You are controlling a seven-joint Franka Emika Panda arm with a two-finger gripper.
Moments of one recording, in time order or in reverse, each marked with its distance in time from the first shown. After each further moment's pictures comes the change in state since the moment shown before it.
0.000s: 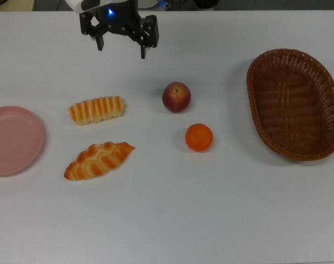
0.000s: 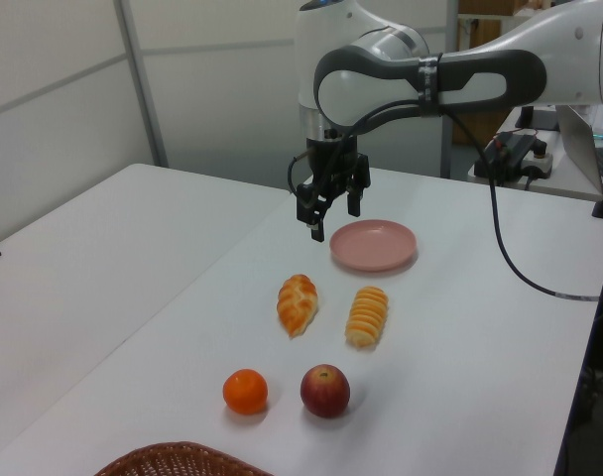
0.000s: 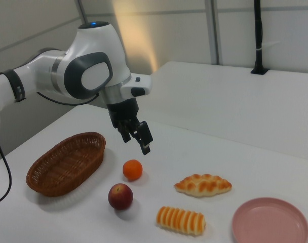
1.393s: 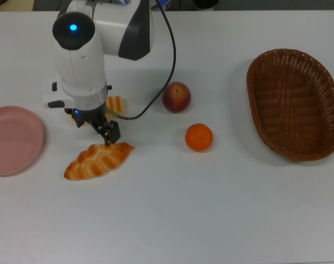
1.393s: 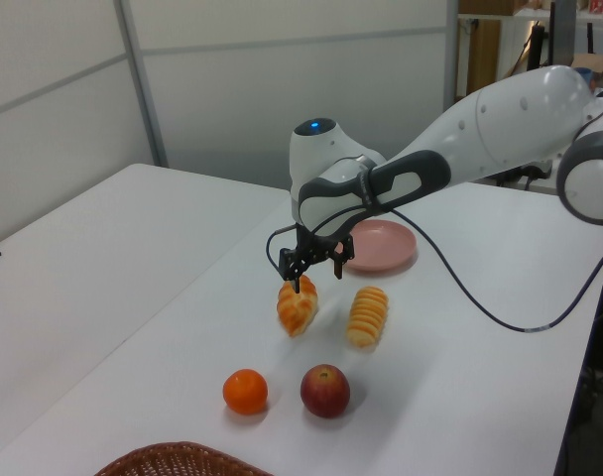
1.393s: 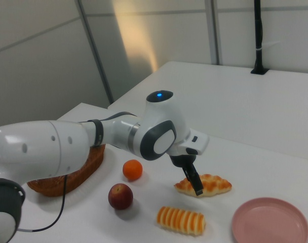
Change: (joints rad) arm -0.096 0.382 -0.018 -0.007 -0.045 0.480 0.342
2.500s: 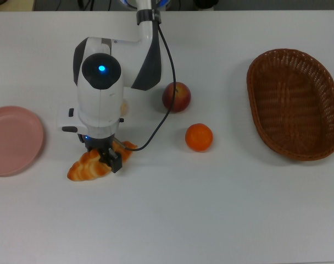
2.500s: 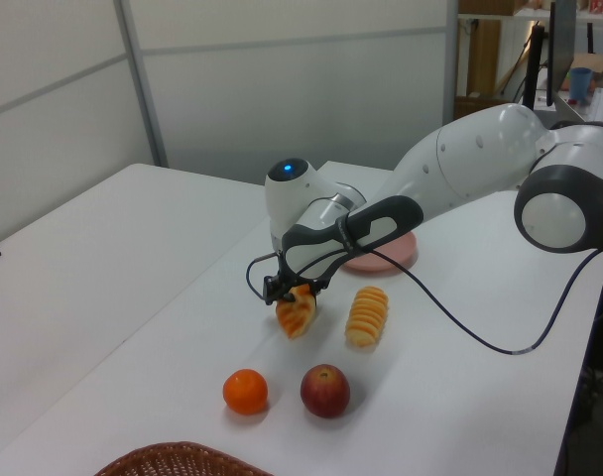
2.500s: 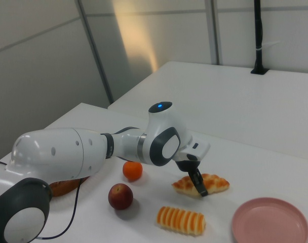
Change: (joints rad) arm 0.044 0.164 -0.013 0.112 -0.136 0.075 0.253
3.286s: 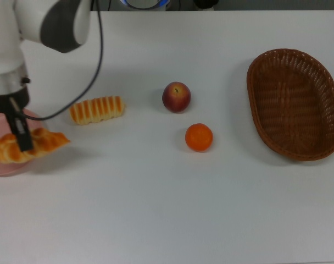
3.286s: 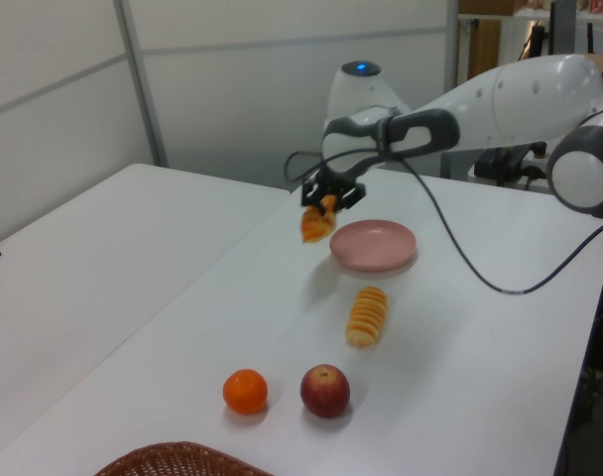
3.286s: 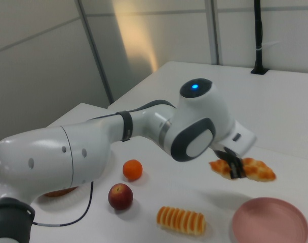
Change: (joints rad) arm -0.235 -0.123 -0.005 0.074 0.229 -0.003 -0.073
